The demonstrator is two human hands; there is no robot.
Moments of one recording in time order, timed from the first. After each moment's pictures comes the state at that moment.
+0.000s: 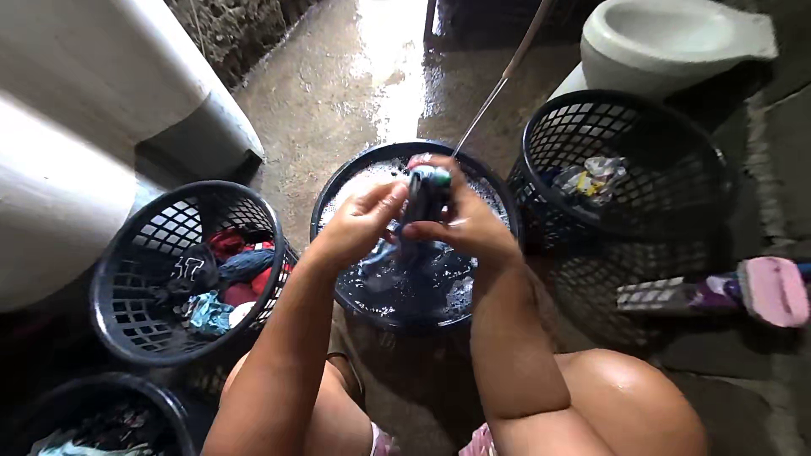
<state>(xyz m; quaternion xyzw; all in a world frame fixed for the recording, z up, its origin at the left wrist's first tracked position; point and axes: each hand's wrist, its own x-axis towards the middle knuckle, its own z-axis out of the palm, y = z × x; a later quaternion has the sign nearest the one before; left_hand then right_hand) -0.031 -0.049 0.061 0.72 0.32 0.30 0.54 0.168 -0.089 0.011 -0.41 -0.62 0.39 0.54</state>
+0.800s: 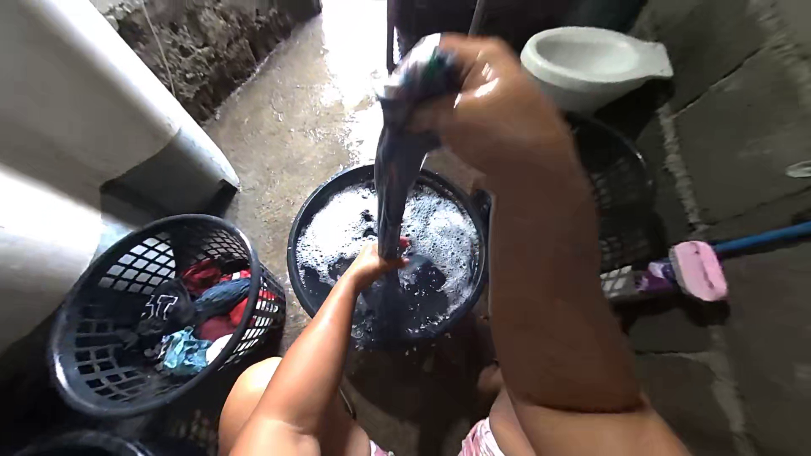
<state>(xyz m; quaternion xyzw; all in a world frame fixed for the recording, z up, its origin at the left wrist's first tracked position) 0.026 -0.017 -0.089 0.70 0.36 0.13 0.60 0.182 -0.097 0.174 -0.51 -0.61 0.27 0.55</state>
